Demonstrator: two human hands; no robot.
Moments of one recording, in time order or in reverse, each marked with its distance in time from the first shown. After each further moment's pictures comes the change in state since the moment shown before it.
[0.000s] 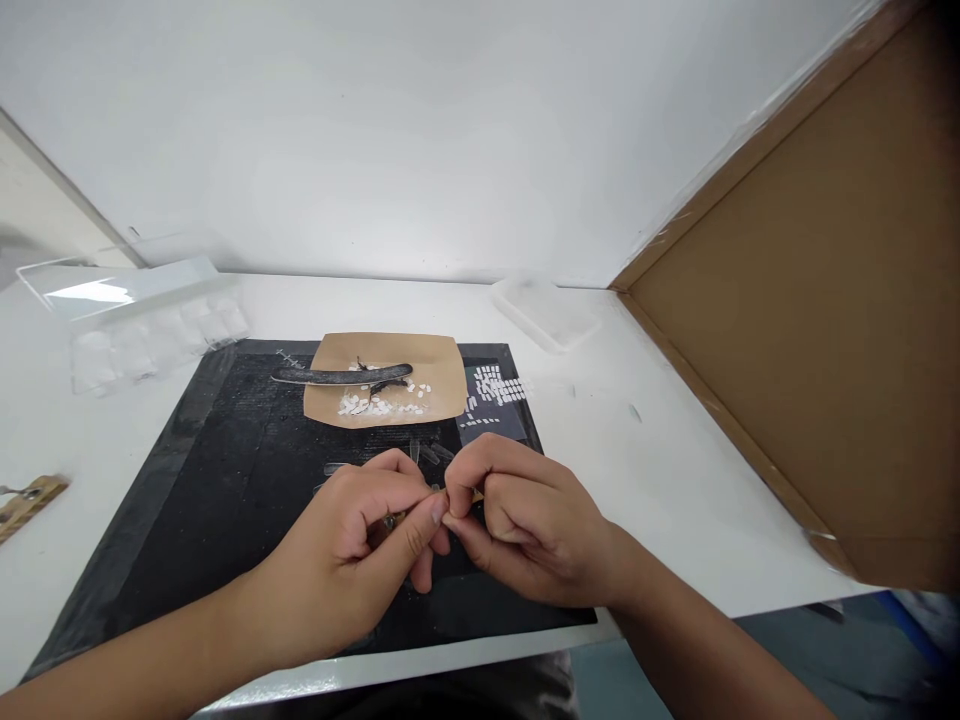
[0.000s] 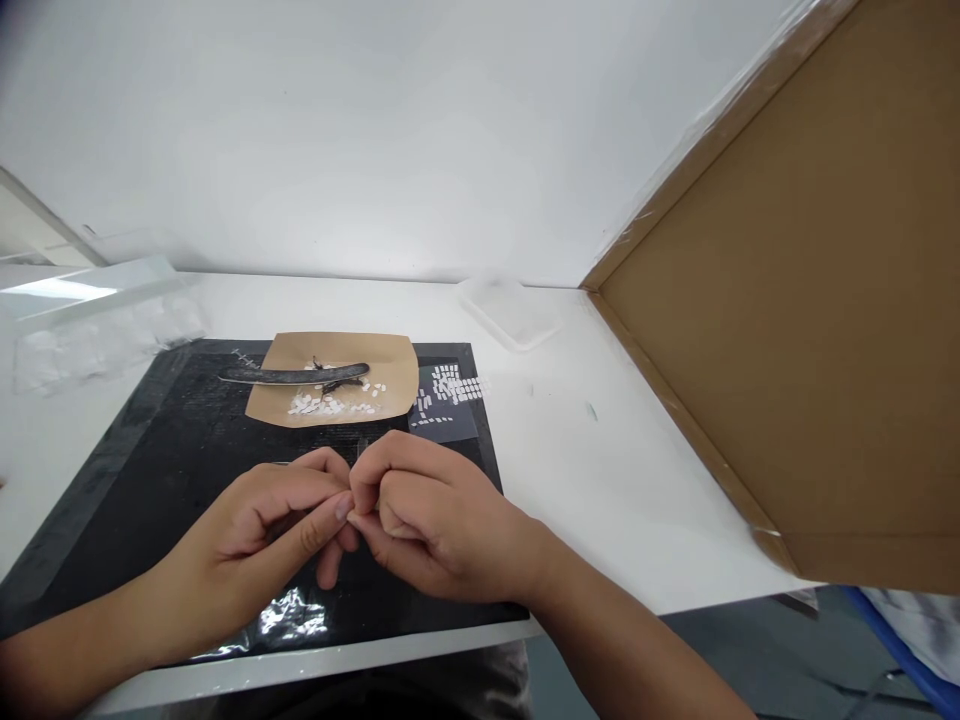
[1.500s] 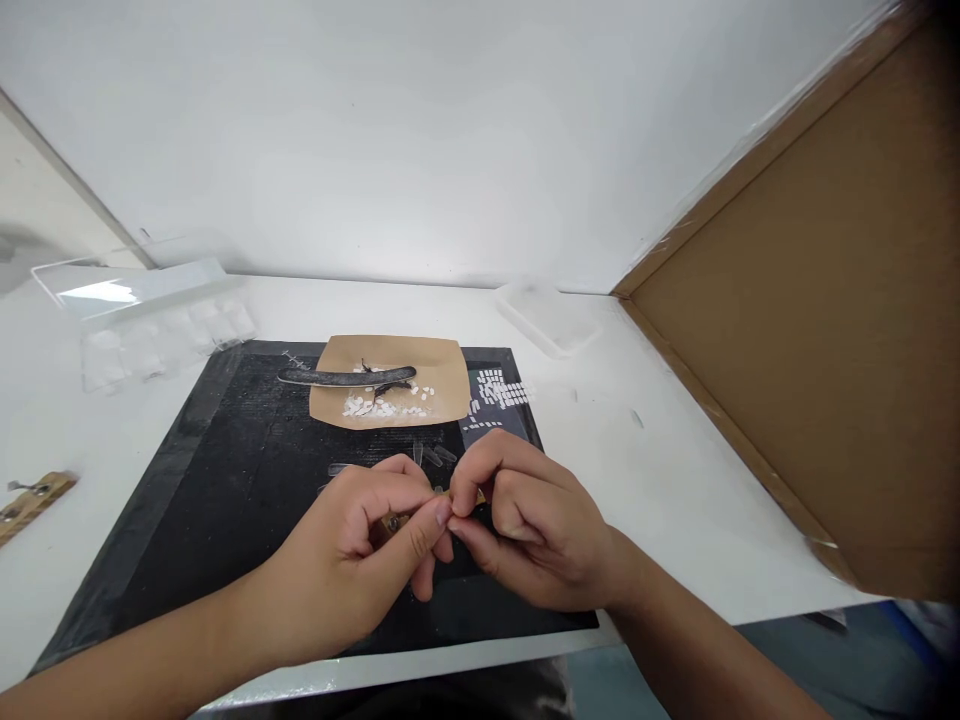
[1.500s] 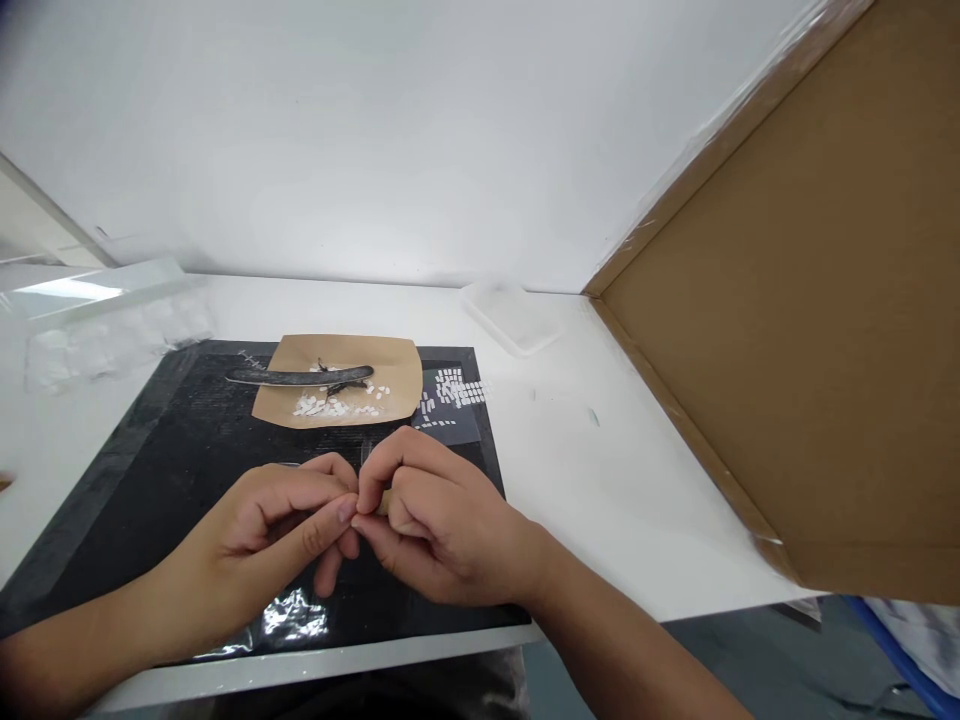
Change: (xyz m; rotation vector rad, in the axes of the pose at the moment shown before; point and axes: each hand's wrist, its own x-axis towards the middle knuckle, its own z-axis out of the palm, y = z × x) left_hand -0.001 0.004 -0.001 -0.079 -0.030 -0.047; right_hand -0.001 0.001 0.003 0.038 0.055 -0.013
